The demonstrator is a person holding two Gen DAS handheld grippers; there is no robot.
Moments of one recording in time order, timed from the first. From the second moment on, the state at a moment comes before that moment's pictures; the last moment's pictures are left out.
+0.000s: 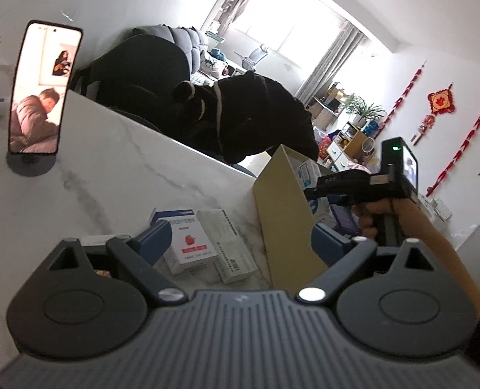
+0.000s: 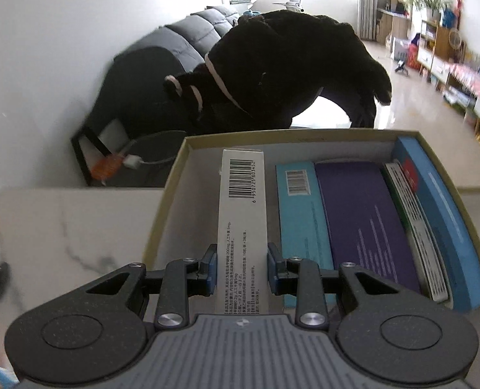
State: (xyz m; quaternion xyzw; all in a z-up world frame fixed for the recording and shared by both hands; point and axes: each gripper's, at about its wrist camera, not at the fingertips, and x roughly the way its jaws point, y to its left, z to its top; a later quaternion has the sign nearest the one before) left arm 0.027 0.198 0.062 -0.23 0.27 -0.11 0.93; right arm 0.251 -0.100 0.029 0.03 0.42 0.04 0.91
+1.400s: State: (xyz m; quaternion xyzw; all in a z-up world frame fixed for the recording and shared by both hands) left arm 0.017 0.220 0.037 -0.25 0.29 -0.08 0.92; right arm 0.255 -0.055 0.020 -0.21 0.34 -0.01 0.92
